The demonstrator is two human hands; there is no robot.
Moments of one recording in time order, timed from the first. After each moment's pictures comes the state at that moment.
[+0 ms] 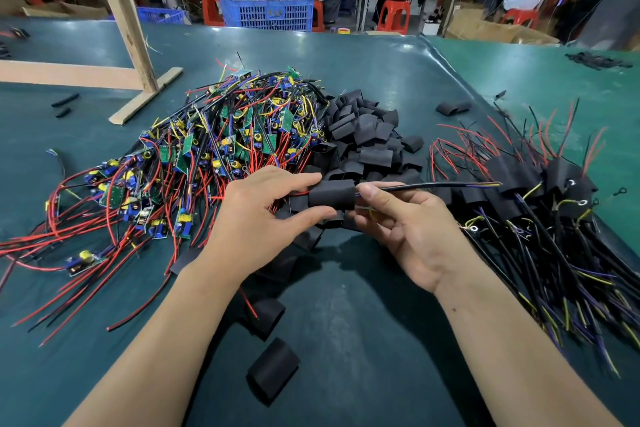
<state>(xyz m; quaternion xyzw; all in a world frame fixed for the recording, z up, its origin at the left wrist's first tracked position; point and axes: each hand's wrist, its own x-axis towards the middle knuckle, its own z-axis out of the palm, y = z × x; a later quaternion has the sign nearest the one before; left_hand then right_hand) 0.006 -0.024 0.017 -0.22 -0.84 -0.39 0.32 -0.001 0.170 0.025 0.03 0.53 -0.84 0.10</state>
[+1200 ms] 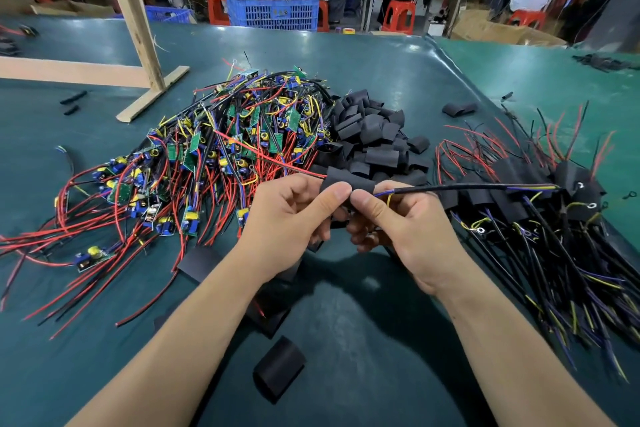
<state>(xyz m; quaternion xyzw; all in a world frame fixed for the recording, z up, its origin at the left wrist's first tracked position) 0.015 0.002 0.020 -0.11 -0.69 -0.71 0.10 0.010 0.162 0.027 -0.13 0.67 -0.73 0.05</state>
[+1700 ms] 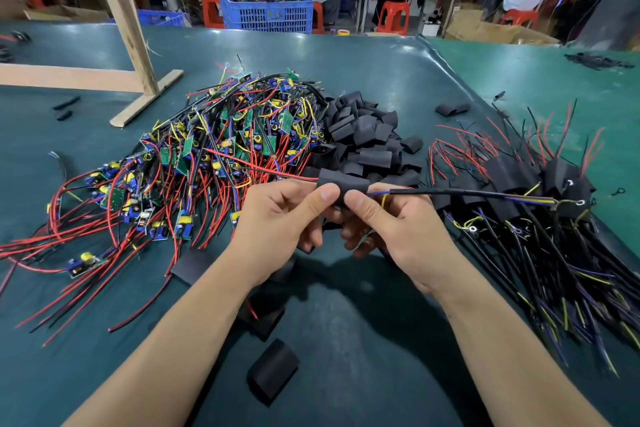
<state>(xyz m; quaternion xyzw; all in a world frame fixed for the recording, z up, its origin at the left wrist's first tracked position) 0.010 -0.003 0.013 -0.12 -0.68 -0.71 0.07 0.009 0.168 0.027 -0.14 0.69 -0.71 0.05</state>
